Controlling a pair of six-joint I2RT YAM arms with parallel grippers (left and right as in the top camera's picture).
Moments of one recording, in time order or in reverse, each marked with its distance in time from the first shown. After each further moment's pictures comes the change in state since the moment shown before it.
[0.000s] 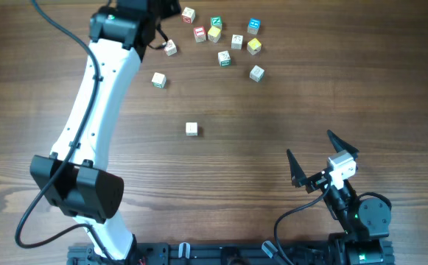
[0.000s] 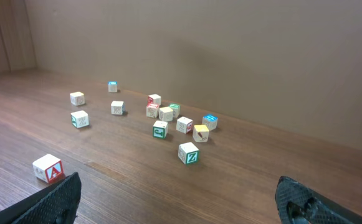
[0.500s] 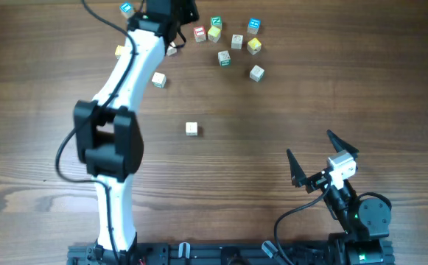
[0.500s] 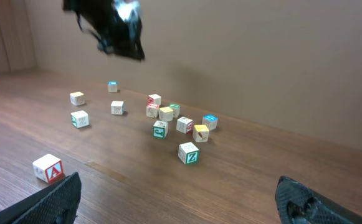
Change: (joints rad) left arm -0.002 0.354 0.001 0.264 0.142 0.011; right arm 0.000 0.000 0.000 0.000 0.000 0.000
